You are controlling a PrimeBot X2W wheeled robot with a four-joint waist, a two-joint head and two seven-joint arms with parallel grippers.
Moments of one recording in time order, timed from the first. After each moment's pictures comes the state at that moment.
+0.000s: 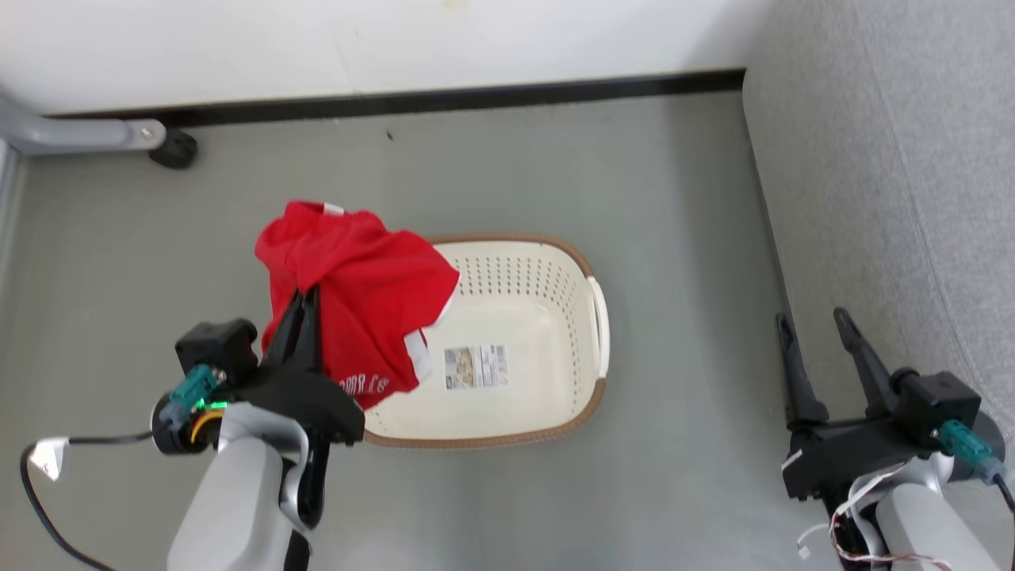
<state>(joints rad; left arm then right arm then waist) -0.51 0.04 -0.11 0.72 -0.38 -0.10 -0.23 -0.25 -0.14 0.17 0.37 0.27 0.03 -0.26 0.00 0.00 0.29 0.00</state>
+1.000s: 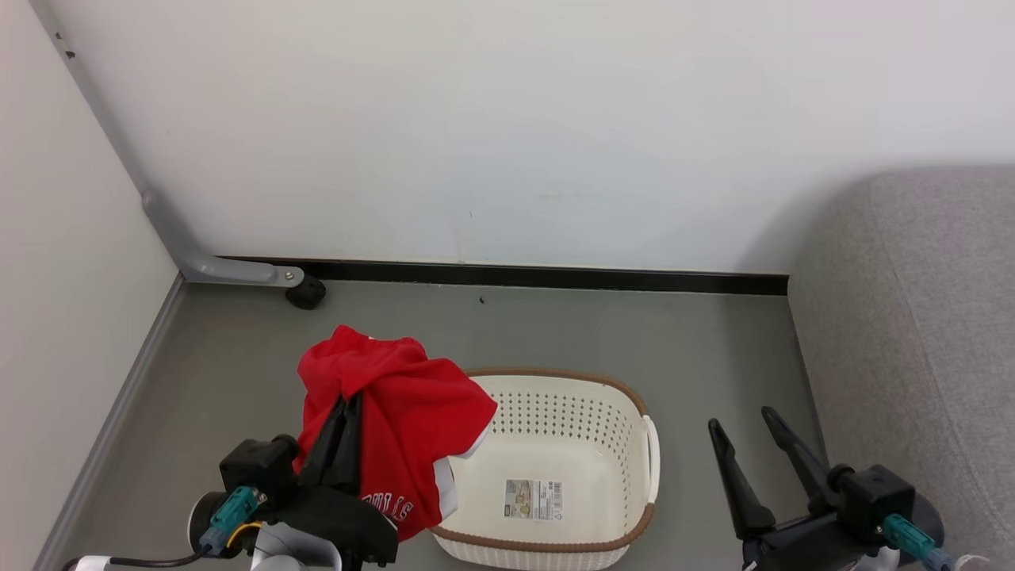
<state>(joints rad) -0.21 0.04 -0.18 0.48 -0.38 -0.09 -0.24 -0.06 -0.10 0.25 0.31 0.23 0.10 -0.26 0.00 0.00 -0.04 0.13</state>
